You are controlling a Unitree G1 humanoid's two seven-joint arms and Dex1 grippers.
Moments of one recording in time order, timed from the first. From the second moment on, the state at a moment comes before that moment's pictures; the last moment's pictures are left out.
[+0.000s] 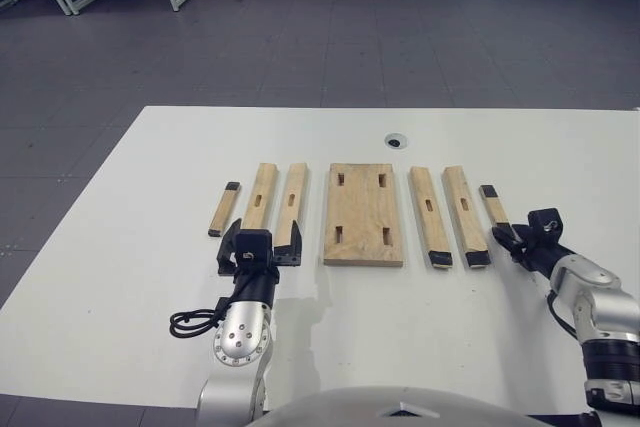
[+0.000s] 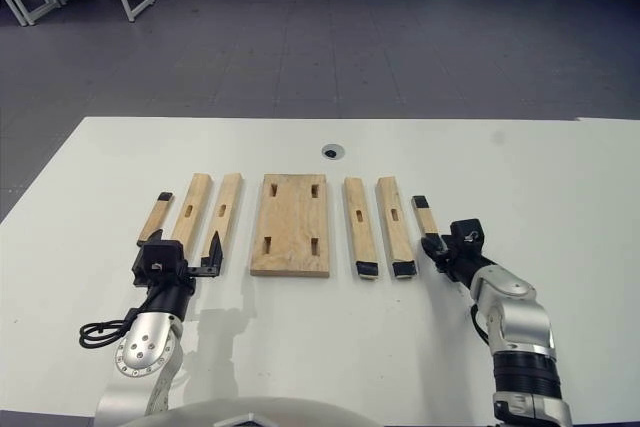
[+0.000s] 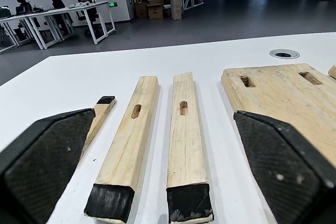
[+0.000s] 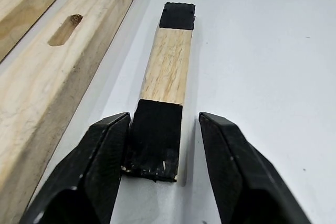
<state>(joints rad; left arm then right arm) 0.44 0.00 -0.16 -0.65 0.17 0.40 0.06 -0.04 -0.49 -0.18 0.17 0.25 0.50 0.43</state>
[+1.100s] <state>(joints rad) -0.31 0.18 0.30 -0.23 -1.52 1.11 -0.15 -0.26 -0.28 0.08 -0.43 0.32 0.52 0.33</state>
